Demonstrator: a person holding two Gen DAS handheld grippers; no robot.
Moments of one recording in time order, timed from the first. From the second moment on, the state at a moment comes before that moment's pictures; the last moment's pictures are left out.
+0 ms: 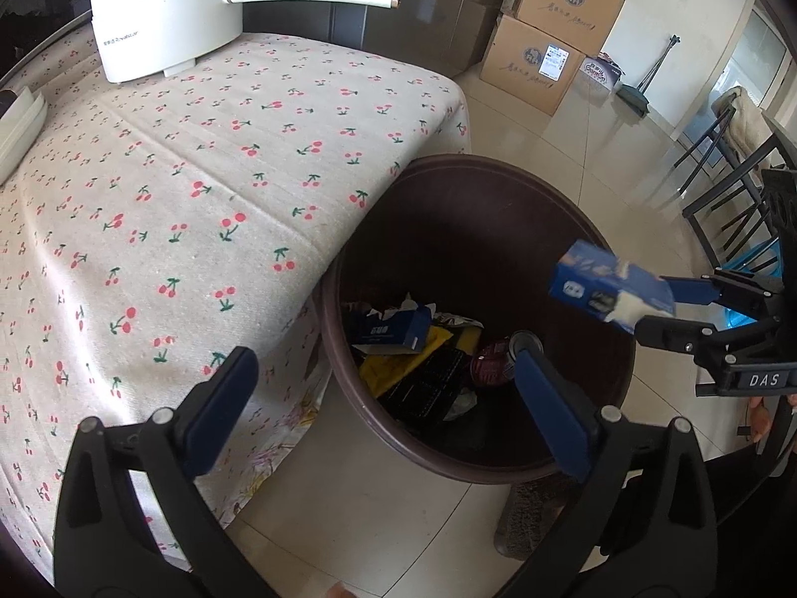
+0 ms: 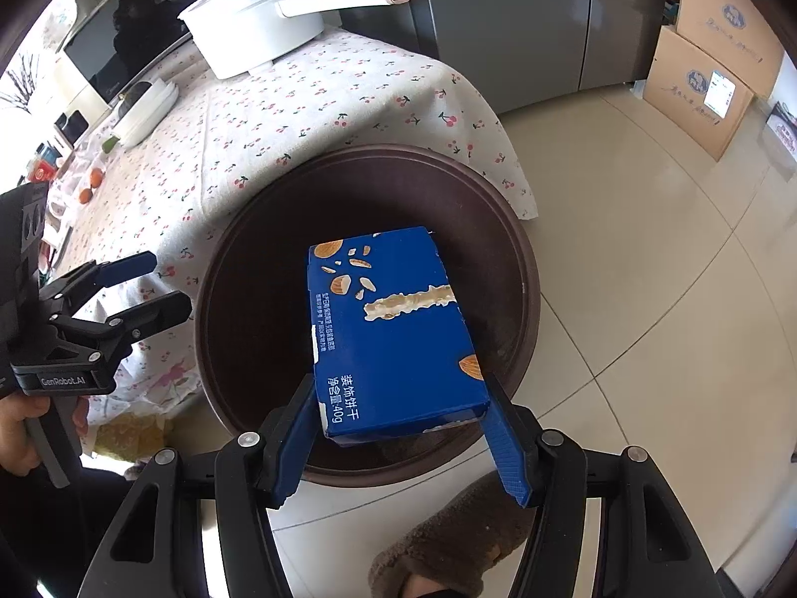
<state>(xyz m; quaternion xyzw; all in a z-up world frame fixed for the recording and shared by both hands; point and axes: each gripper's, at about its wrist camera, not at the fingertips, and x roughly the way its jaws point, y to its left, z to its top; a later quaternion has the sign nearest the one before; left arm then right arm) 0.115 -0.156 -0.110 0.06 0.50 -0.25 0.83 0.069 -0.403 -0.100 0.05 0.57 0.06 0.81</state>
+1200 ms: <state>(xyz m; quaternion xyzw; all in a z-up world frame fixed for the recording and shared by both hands) -0.011 -0.049 -0.026 0.01 0.38 -0.02 0.93 -0.006 -0.307 -0.025 -0.02 0.42 0.03 0.91</state>
